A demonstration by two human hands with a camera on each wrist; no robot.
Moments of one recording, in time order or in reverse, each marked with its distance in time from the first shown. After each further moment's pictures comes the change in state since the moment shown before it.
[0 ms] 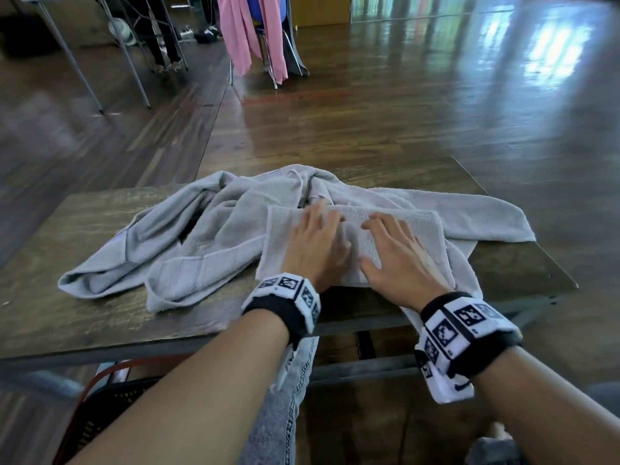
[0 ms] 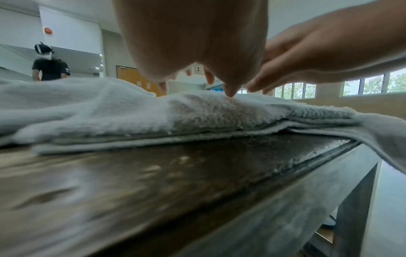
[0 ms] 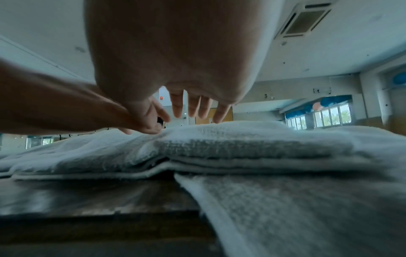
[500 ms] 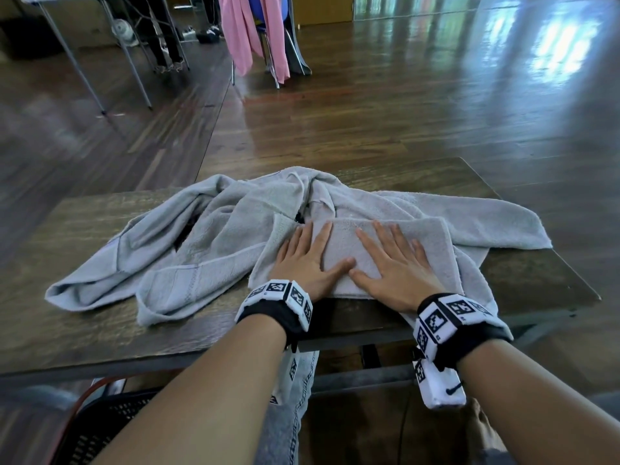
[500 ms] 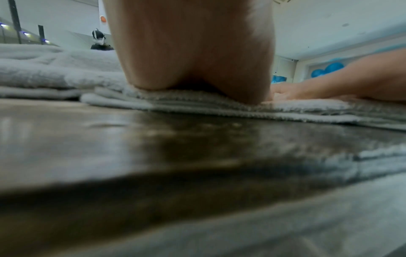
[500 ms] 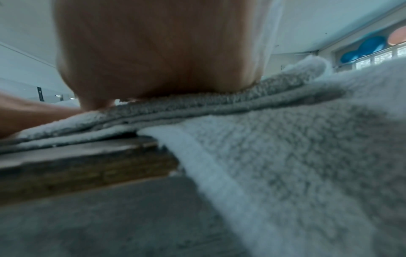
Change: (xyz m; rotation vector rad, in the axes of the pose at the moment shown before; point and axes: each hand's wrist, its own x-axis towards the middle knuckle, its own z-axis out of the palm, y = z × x) left_hand 0.002 -0.043 0.034 0.006 -0.339 -0.183; right_hand 0.020 0.034 0.039 -0.097 -0.352 0.151
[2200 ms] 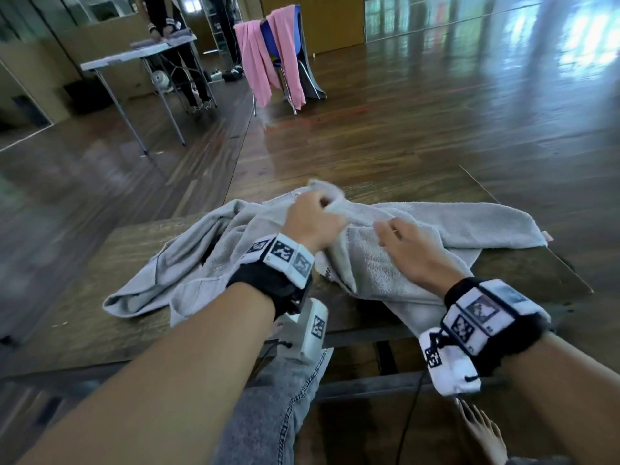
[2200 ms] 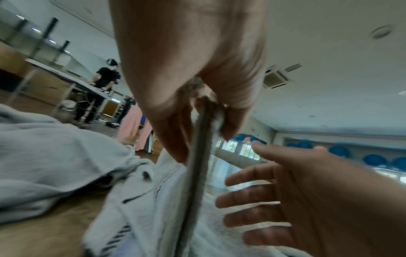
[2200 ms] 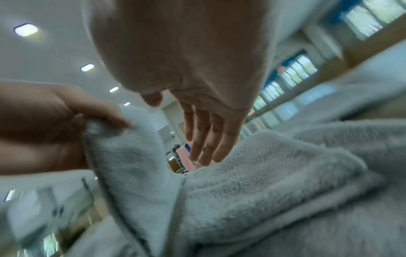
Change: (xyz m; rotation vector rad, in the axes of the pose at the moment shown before) left_hand -0.031 0.103 -0.126 -0.417 0.263 -0.079; right_hand -0.041 -0.012 -0.077 0.691 0.180 0.097
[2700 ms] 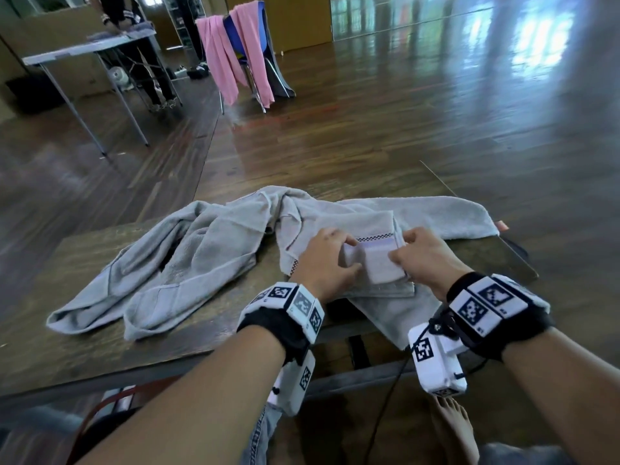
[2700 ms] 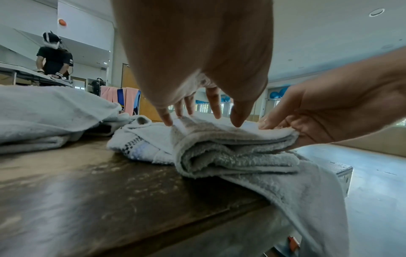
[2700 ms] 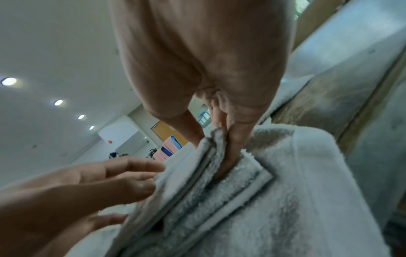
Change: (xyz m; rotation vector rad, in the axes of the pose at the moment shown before) left_hand -0.019 -0.023 0.091 0.123 -0.260 0.226; right_hand -0.007 0.049 -0.037 0.183 0.122 0.362
